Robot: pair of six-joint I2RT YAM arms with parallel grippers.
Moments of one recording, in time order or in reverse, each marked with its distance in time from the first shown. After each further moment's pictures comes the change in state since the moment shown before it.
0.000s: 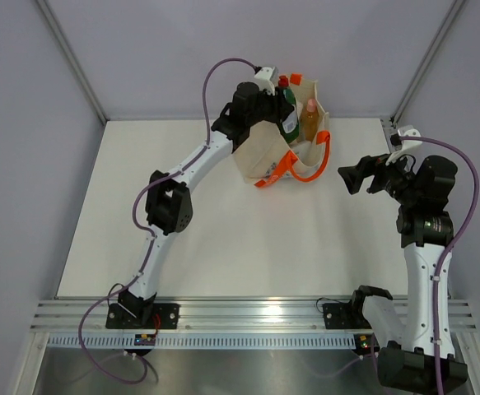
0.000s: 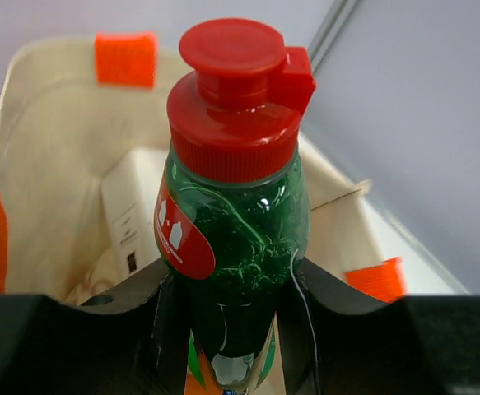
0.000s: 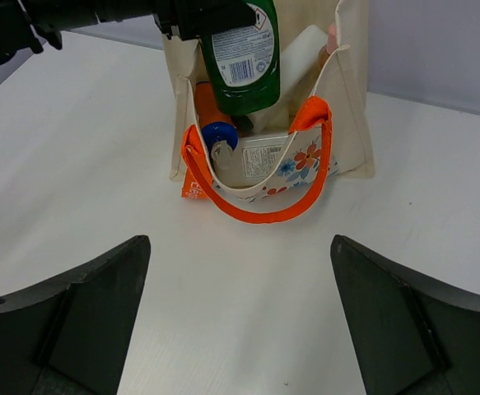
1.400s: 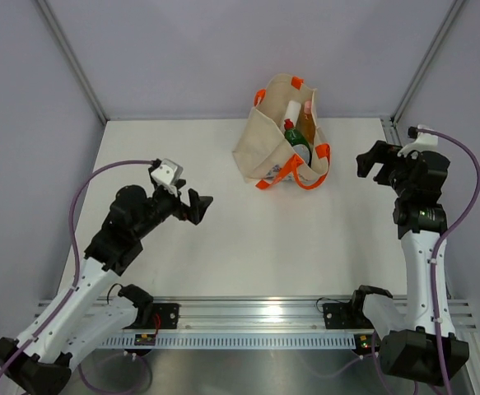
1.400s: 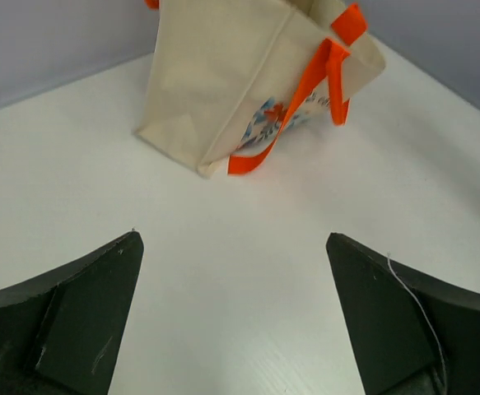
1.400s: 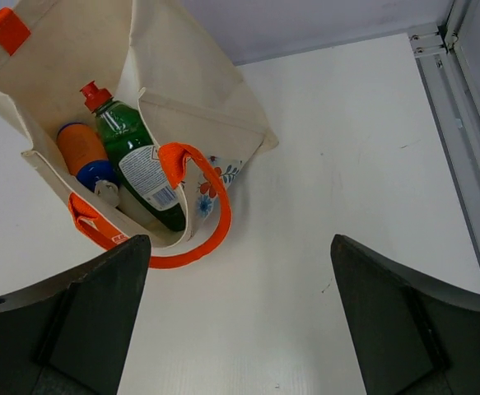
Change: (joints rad) left arm 0.070 -1.579 -1.503 -0.122 -0.037 0.251; right arm -0.008 0.084 -0.050 0.093 0.388 0.196
